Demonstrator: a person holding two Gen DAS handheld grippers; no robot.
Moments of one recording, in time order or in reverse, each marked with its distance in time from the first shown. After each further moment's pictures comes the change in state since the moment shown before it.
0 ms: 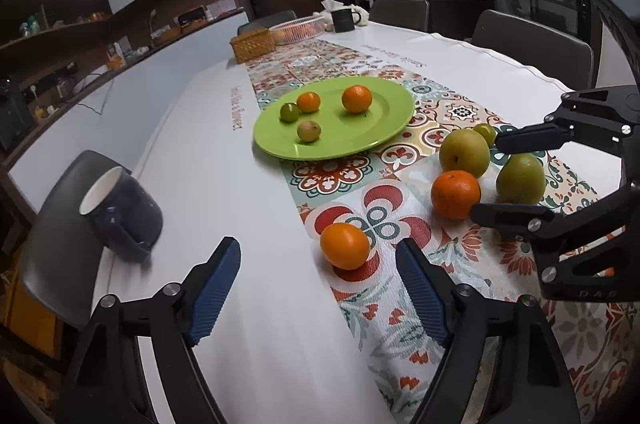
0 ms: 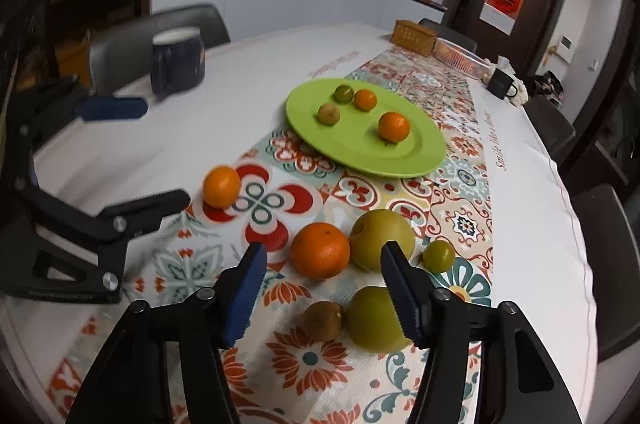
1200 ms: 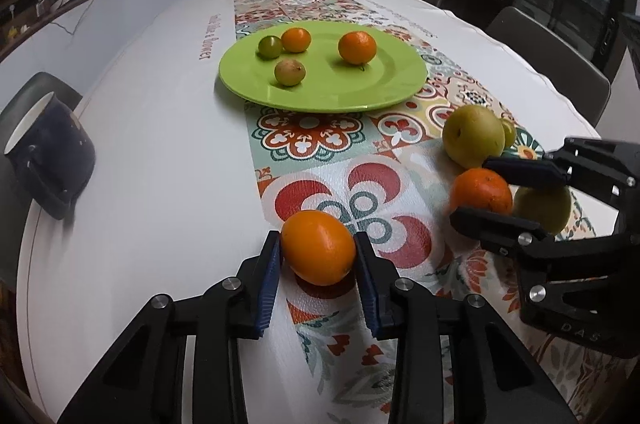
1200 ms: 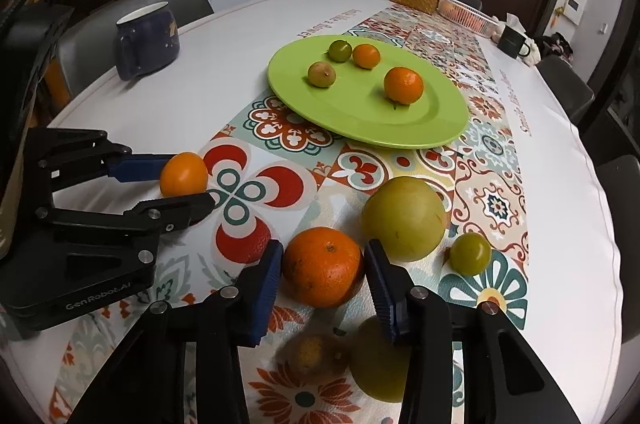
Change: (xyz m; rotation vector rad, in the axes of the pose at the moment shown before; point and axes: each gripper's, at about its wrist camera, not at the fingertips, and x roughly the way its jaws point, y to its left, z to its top) left arm 0.059 0.006 0.004 -0.190 0.181 -0.141; right arm 0.047 -0.018 0.007 0.114 0.096 0.074
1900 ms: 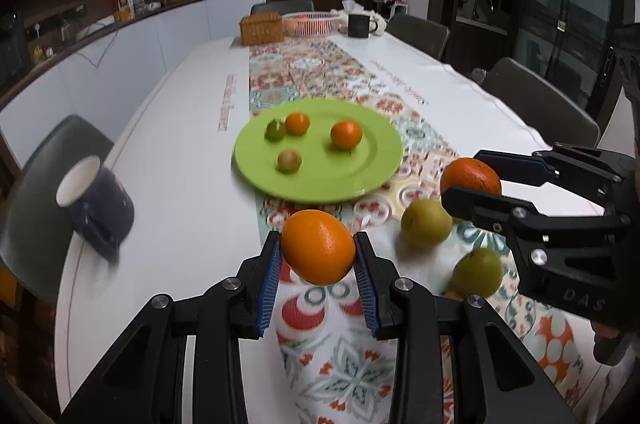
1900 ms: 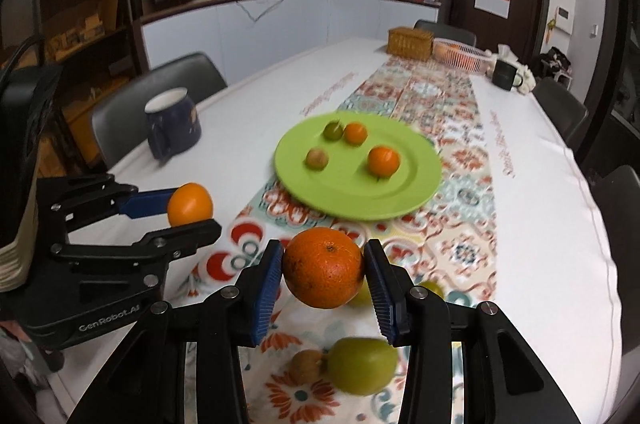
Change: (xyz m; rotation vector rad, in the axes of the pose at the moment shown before) left arm -0.072 -0.024 0.043 -0.022 -0.151 0.057; right arm -0.072 -0.036 0.028 0.055 -0.204 0.064
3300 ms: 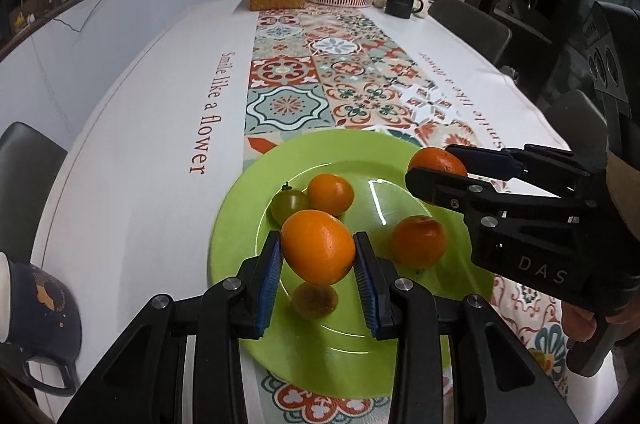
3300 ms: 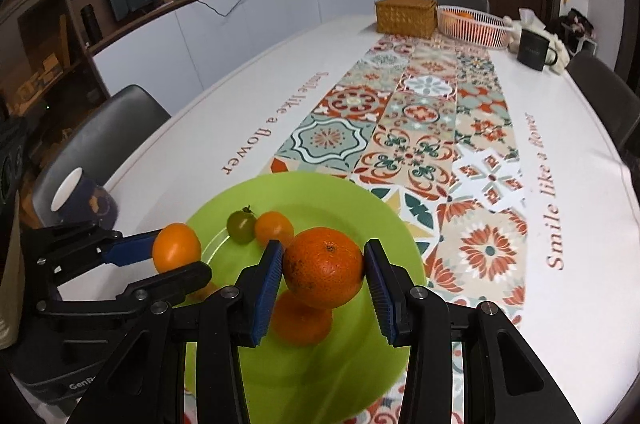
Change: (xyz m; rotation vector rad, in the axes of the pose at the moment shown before) left arm 0.168 0.040 0.105 -0.105 0.153 0.004; right arm 0.183 -0.103 0.109 0.086 0.119 0.106
